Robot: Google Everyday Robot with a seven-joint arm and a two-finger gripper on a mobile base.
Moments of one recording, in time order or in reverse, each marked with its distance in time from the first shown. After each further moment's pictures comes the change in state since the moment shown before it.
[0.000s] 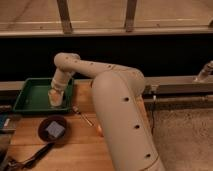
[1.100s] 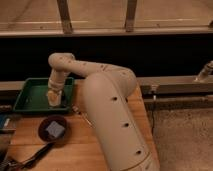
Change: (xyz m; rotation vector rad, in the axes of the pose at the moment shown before) arm -0.008 -0.002 0.008 0.015 0.064 -0.031
